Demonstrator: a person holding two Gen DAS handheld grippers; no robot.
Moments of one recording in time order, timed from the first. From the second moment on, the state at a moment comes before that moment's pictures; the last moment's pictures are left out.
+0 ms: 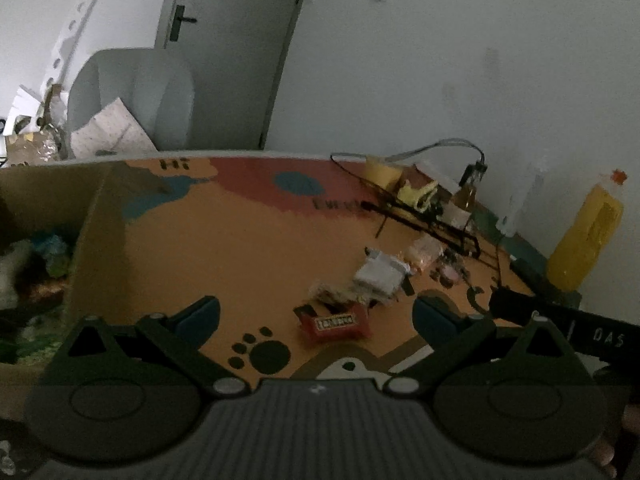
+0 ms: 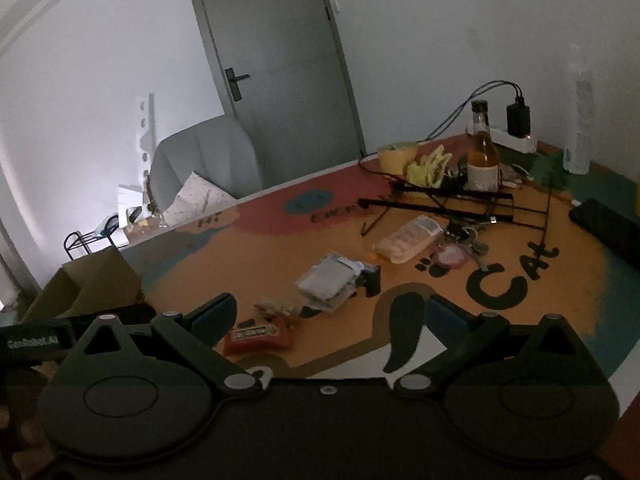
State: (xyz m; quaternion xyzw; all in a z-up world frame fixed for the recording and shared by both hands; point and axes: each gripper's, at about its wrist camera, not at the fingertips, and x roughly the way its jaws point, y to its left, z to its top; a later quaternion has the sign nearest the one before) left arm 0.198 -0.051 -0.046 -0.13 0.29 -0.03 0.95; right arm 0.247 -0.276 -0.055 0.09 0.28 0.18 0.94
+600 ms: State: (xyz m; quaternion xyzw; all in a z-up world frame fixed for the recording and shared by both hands) left arm 0.260 -0.080 -0.096 -0.12 0.35 -0.02 0.93; right arm 0.287 -0.292 -0.093 0.12 0.31 0.16 0.93
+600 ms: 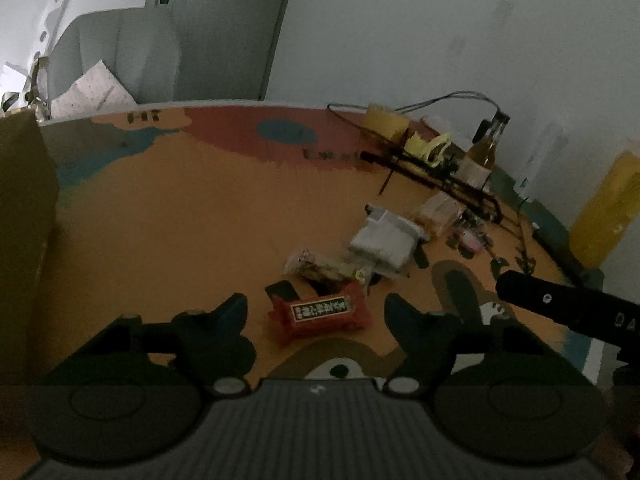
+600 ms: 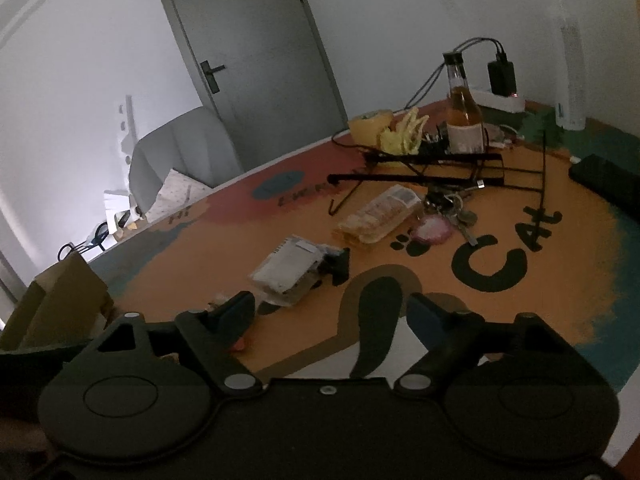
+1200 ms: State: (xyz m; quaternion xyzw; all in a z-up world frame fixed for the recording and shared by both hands) left arm 0.281 -0.085 -0.114 -0.10 0.36 -0.01 0.93; right arm 0.325 -0.273 -0.111 0.14 0.32 0.17 0.92
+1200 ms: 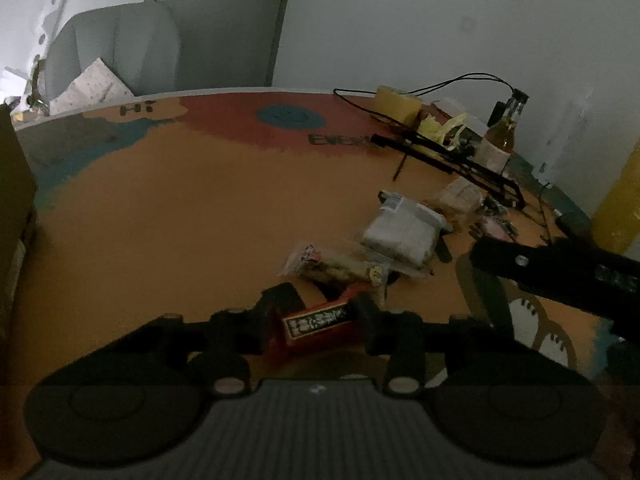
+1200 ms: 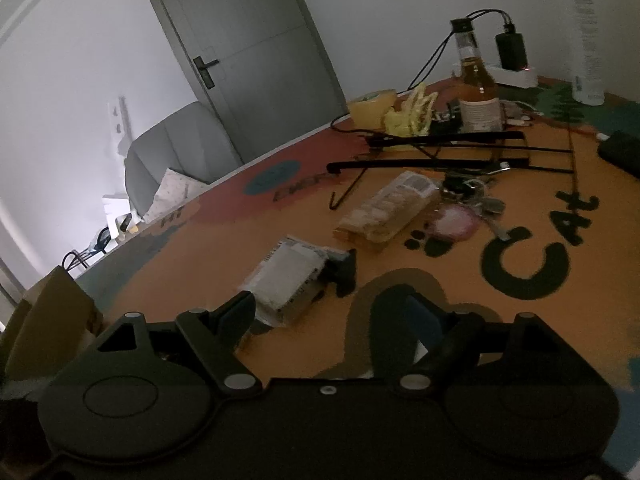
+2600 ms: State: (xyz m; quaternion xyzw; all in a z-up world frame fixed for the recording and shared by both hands) left arm 0.280 -0.067 -0.114 -0.12 0.35 0.01 0.93; right arm 0.337 -0.241 -0.119 0.07 0.33 0.11 0.94
